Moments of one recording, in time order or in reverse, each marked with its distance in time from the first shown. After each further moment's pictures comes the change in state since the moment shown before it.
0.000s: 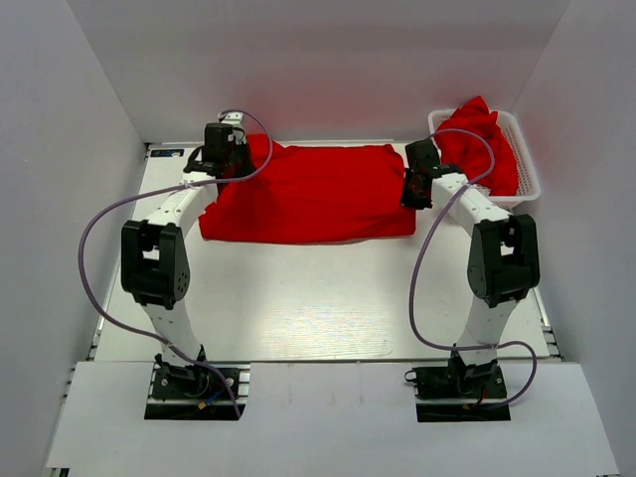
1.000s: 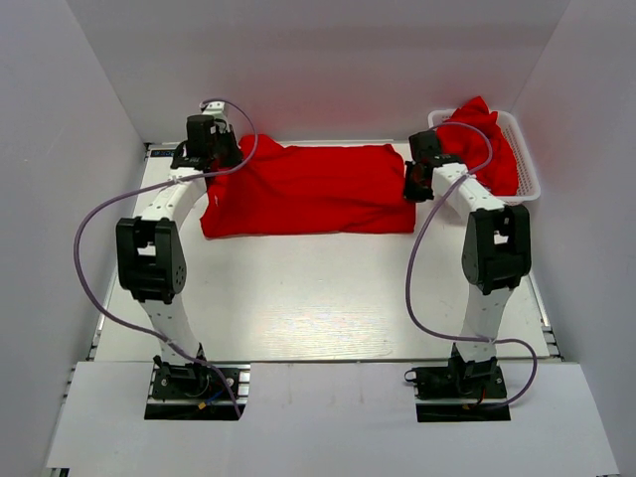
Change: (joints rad) left arm 0.089 0.042 0.043 0.100 0.059 0.013; right arm -0.045 0.120 0.155 -0.047 -0.051 -0.062
